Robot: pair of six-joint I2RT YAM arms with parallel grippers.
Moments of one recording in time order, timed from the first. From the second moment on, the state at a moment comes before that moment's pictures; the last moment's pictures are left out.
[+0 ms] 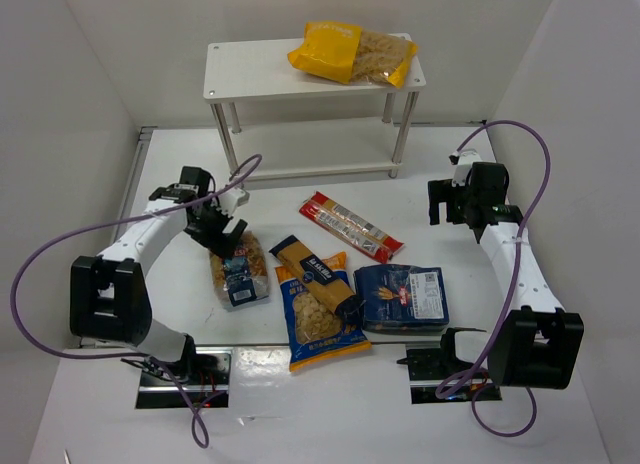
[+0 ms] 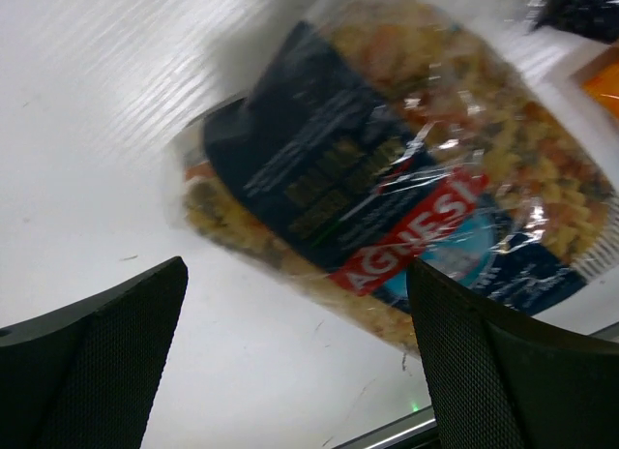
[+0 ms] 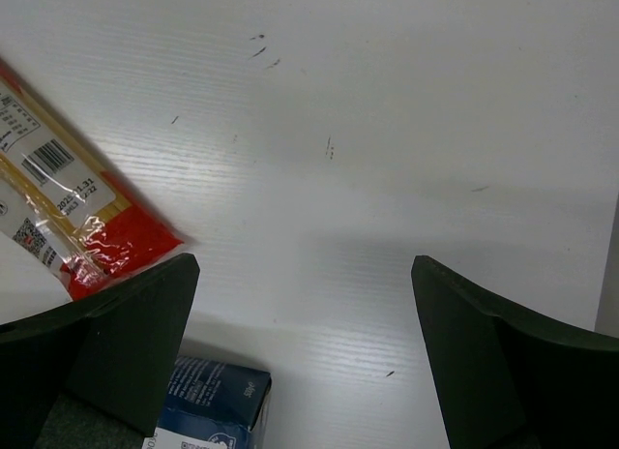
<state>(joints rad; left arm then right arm) -0.10 1.48 1.05 -0.81 0.20 0.46 -0.09 1.20 0.94 -0.47 -0.11 -0.16</state>
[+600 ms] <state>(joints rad) 0.05 1.67 1.13 -0.82 0.40 0.44 -0.09 1.20 0.94 -0.47 -0.12 -0.17</state>
